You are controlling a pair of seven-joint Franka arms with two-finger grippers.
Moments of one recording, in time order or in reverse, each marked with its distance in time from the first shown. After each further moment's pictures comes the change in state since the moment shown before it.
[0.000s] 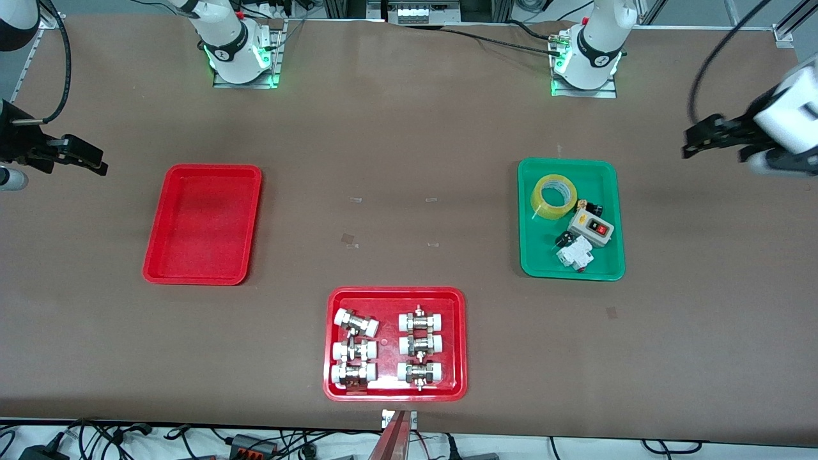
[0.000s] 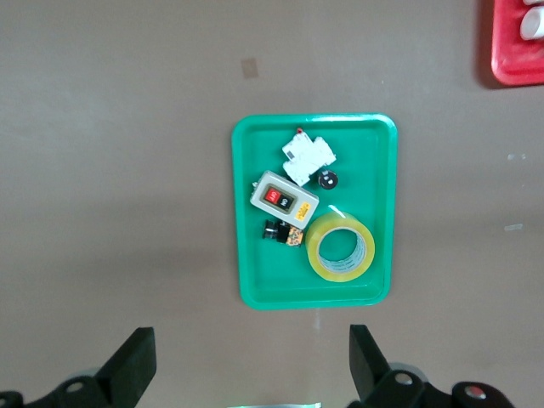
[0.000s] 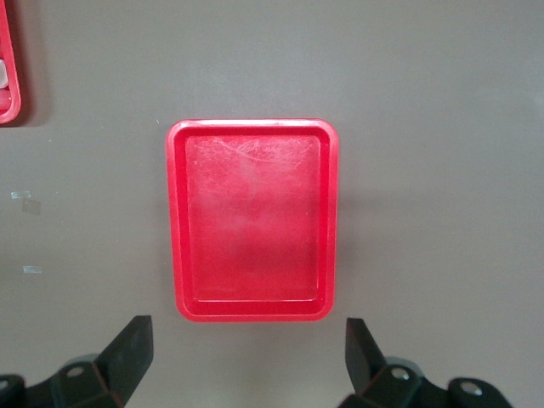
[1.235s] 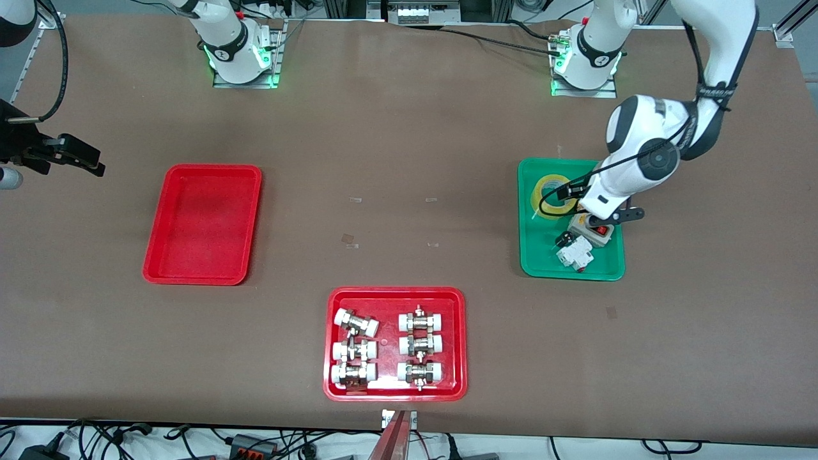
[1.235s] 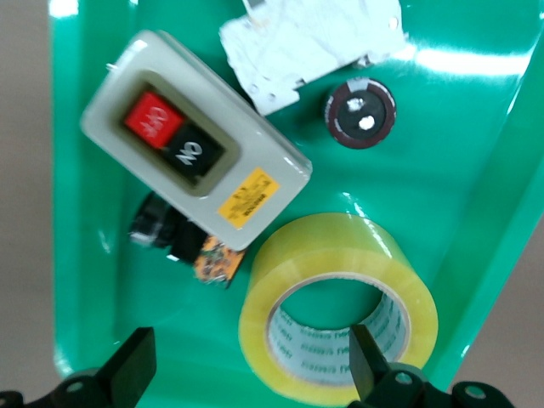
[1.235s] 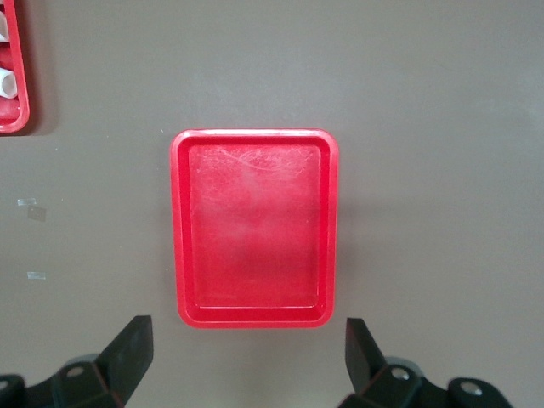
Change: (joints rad) left arm -0.002 0.211 -0.144 -0.667 0.000 0.748 -0.392; right arm 0.000 0.001 0.003 0.020 0.001 0.004 0.000
